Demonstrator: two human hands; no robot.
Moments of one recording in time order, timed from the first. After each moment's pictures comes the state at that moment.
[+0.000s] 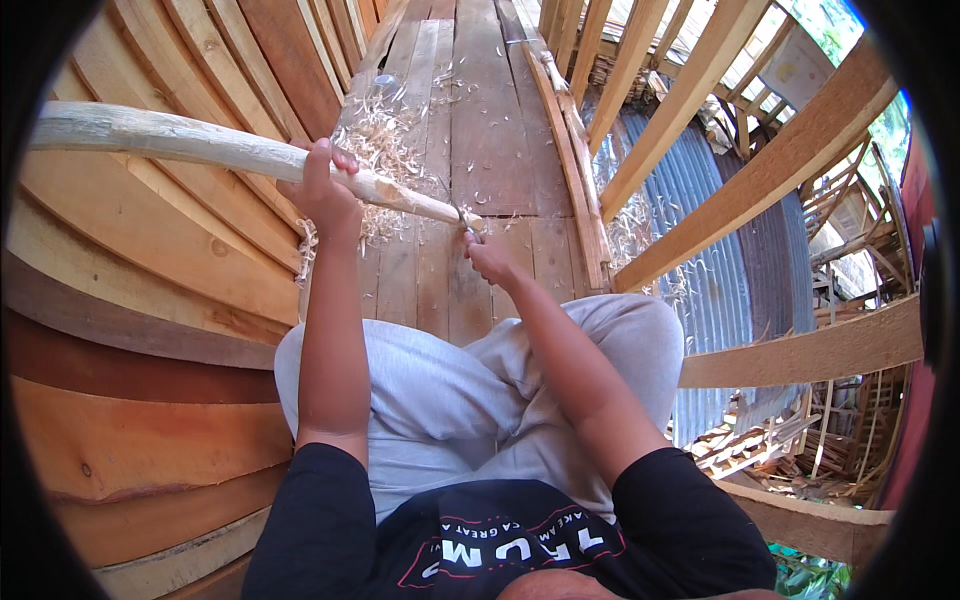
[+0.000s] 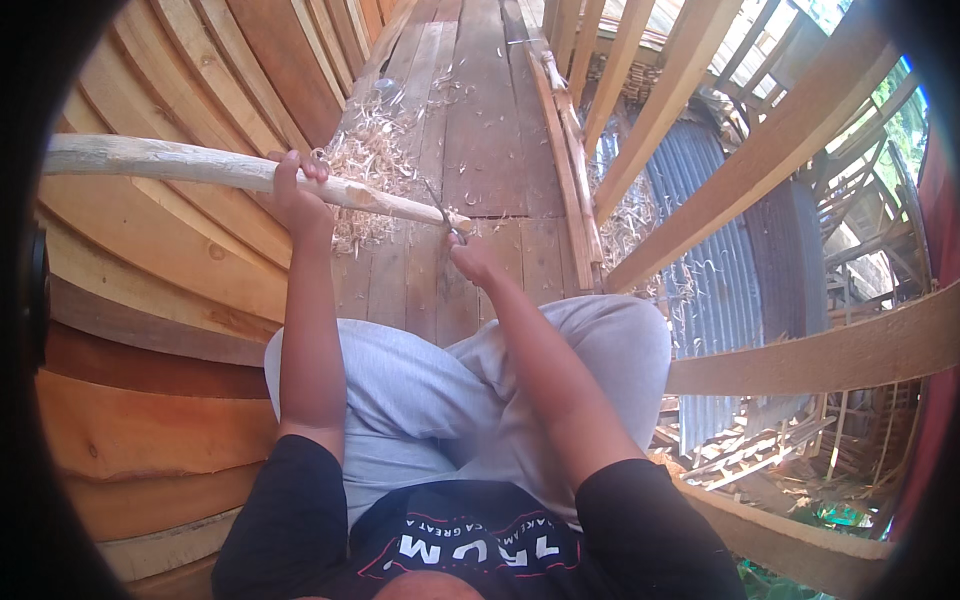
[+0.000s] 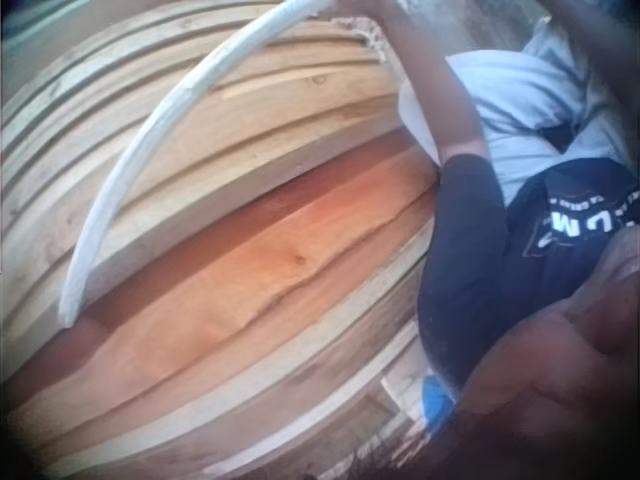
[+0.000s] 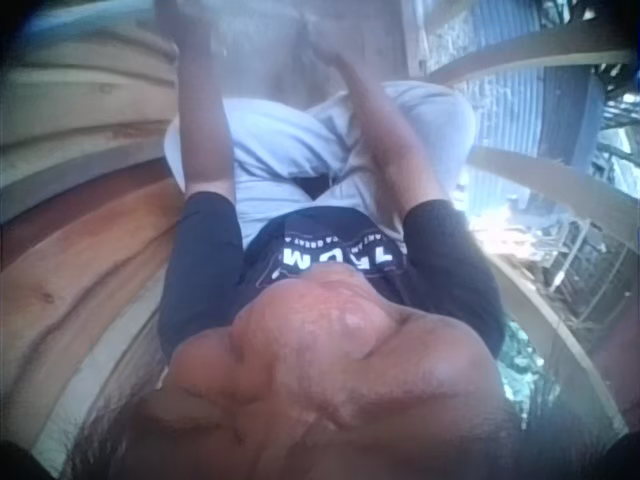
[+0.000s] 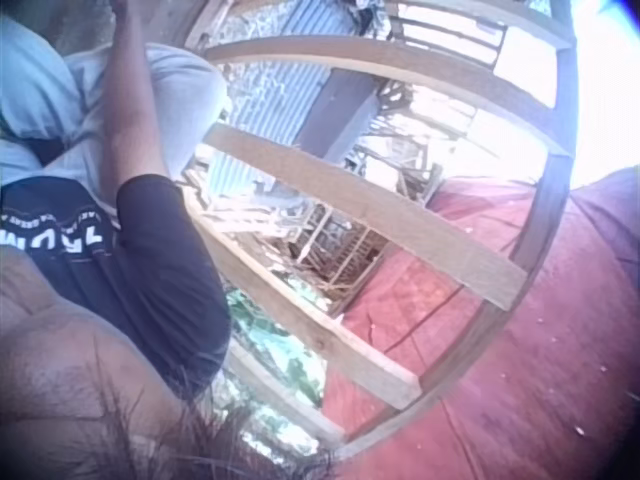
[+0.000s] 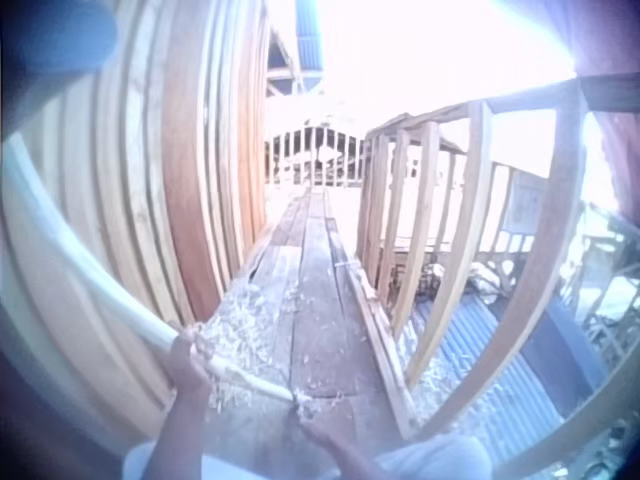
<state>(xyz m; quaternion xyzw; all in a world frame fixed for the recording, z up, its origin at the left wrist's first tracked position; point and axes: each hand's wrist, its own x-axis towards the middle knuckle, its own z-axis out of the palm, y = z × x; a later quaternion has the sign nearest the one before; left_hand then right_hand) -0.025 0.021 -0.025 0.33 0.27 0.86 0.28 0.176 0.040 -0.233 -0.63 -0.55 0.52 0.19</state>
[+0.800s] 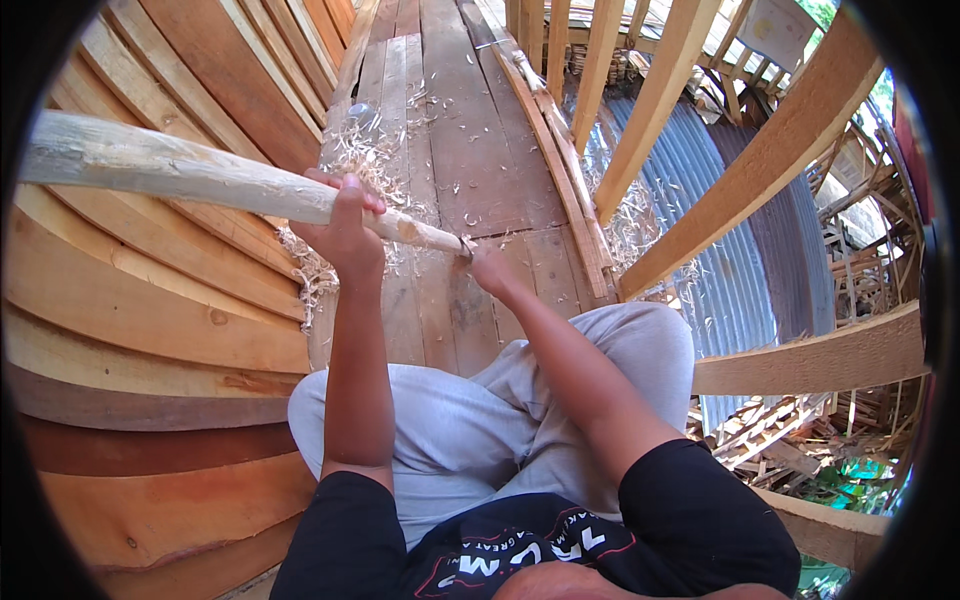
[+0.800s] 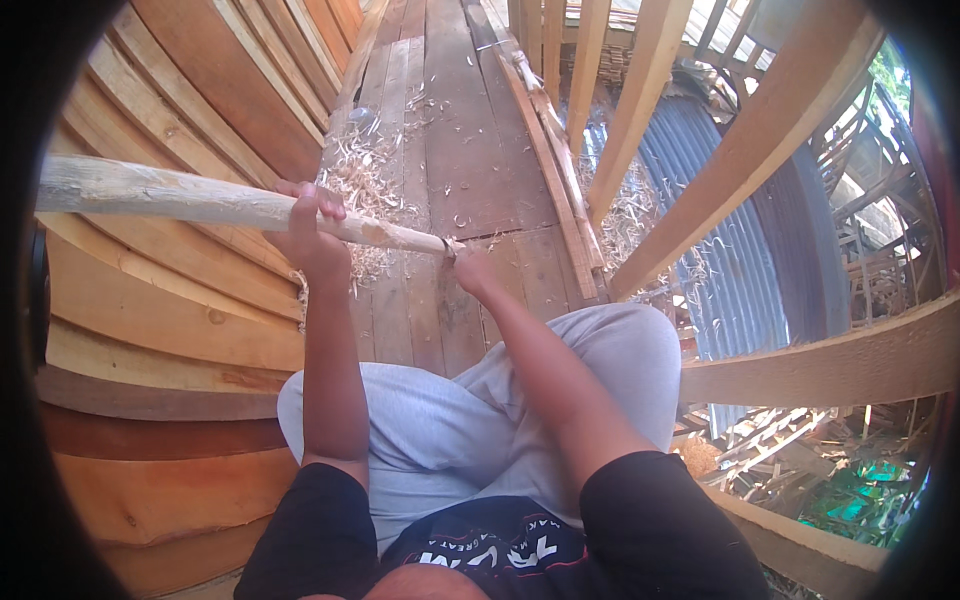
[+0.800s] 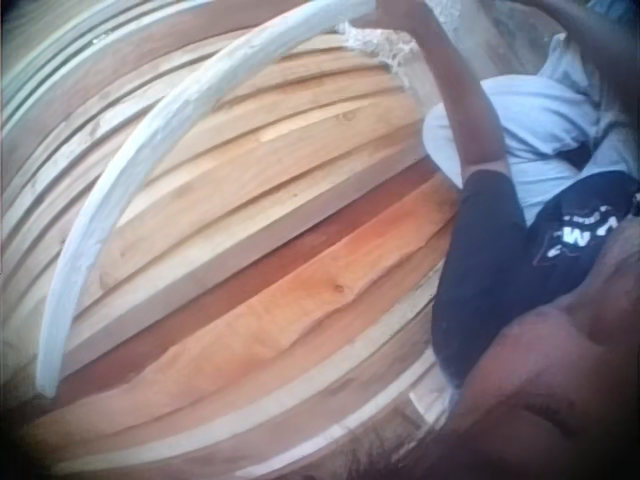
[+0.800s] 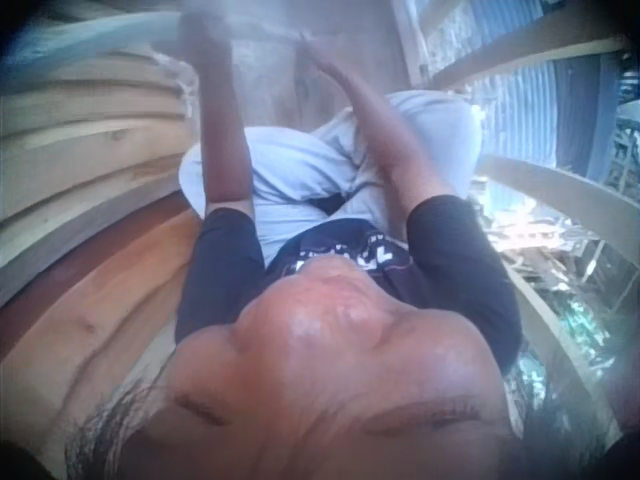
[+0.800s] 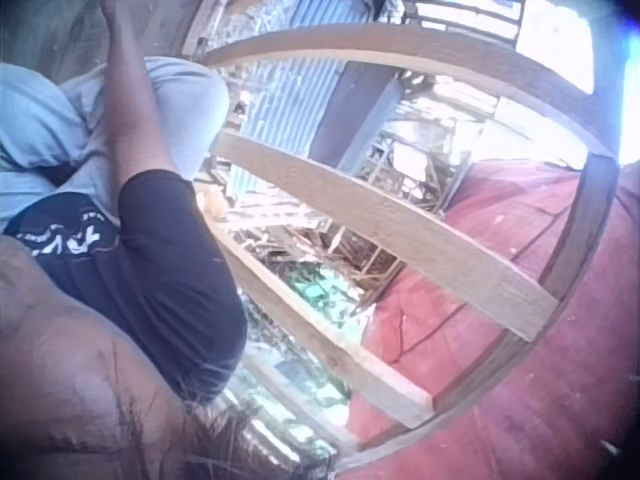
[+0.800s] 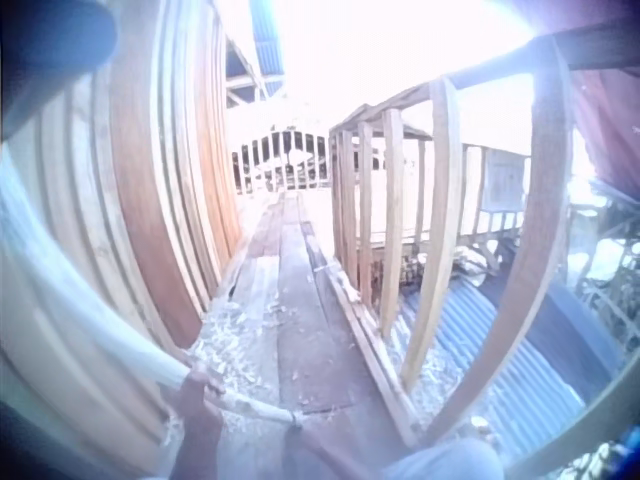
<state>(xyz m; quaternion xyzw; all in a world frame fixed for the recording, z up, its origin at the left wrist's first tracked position) 0.046 0.031 -0.004 0.42 0.25 0.81 0.33 0.196 0.072 -0.259 -0.65 -0.59 0.39 0.28</state>
